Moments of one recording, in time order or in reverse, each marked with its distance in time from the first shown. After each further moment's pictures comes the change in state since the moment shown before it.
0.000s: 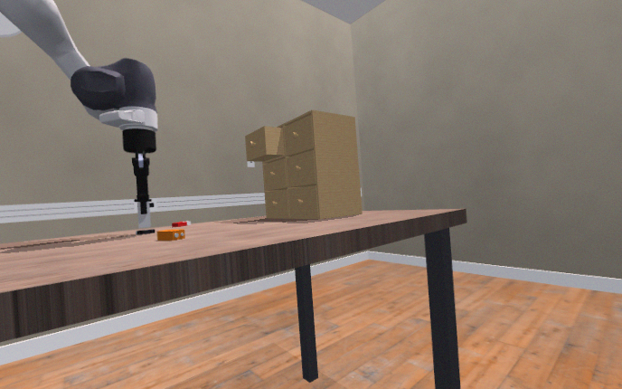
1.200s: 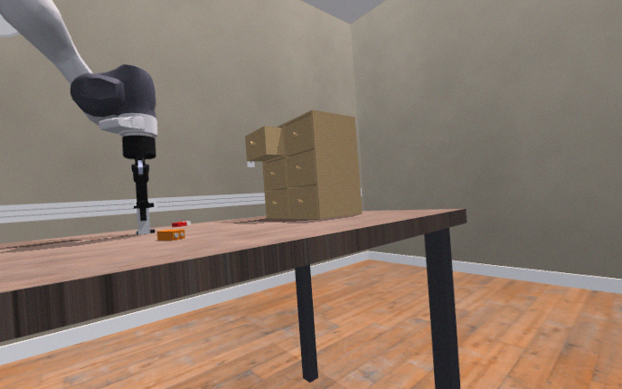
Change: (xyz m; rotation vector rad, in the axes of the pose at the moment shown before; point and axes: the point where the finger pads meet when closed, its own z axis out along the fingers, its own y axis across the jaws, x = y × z) arm 0.002 -0.001 0.017 0.000 0.003 0.000
